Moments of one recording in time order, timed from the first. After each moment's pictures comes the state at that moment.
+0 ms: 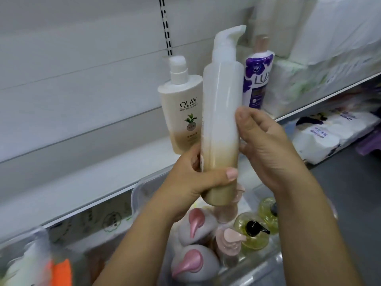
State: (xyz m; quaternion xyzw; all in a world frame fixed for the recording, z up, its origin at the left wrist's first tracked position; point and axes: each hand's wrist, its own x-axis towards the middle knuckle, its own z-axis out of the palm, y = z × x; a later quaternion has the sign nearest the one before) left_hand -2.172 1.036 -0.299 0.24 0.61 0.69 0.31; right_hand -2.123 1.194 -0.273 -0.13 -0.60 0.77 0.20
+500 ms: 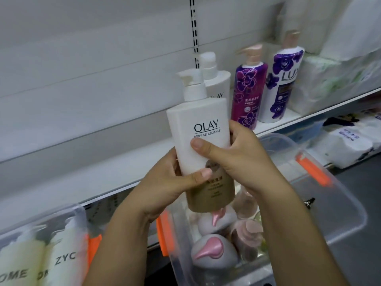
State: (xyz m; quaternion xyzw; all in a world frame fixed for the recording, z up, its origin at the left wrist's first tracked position) left_hand -2.182 0.956 -0.294 0.21 0.66 0.66 0.30; right_hand -2.134 1.123 -0.278 -0.07 -0.70 0.70 0.11
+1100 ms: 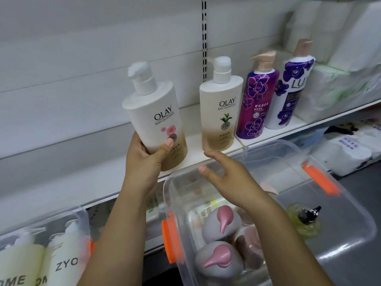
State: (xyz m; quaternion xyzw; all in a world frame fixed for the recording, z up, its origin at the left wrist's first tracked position) left_hand -2.240 0.935 -0.314 0.08 0.65 0.76 0.01; right_hand -2.155 1.111 -0.343 -0.12 -0.86 0.50 0.01
